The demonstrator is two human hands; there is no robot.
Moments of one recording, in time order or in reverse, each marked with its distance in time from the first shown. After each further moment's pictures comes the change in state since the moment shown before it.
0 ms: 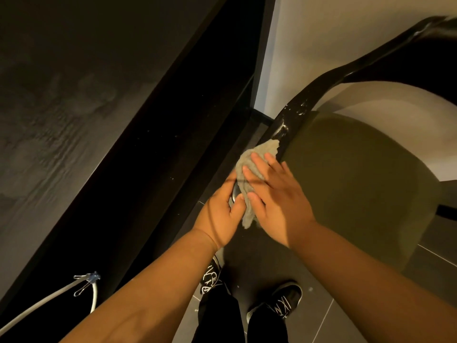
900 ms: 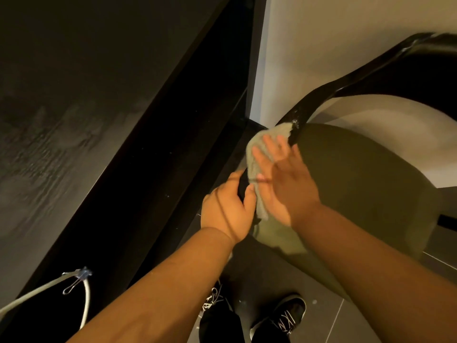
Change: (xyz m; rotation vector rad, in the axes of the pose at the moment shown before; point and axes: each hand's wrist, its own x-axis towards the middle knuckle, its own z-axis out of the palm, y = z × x) left_hand 0.037 0.057 0.006 0.350 0.229 -0.003; right_hand 0.054 0.047 -0.015 -0.199 -0.059 0.135
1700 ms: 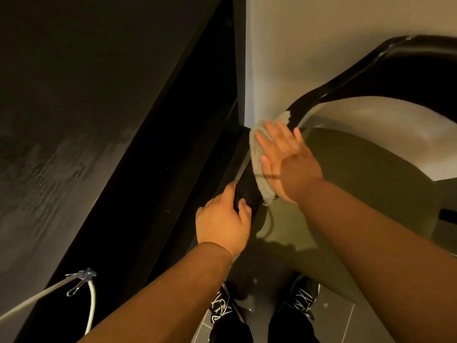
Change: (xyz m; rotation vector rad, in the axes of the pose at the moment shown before) left_hand 0.006 0.000 0.004 0.296 0.041 0.043; right_hand 0.041 0.038 -0.020 0.026 -0.052 0.029
